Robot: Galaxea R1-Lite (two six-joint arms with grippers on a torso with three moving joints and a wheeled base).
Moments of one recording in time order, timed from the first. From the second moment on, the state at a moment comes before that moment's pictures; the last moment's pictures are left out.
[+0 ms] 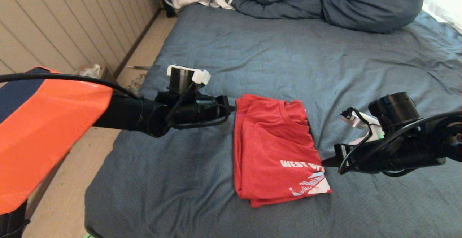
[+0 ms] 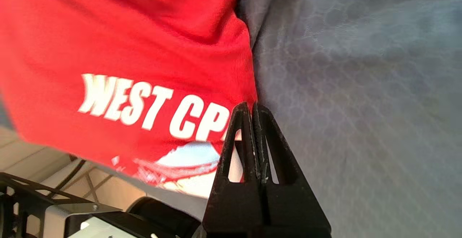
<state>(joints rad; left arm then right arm) -0.56 2.14 -1.49 -0.34 -0.33 -0.52 0.17 1.63 -0.94 0.17 0.32 0.20</state>
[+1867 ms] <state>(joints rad) 0.09 0.30 -0.60 0.61 0.02 -0.10 0.19 0.28 -0.43 0.53 -0.07 0.16</state>
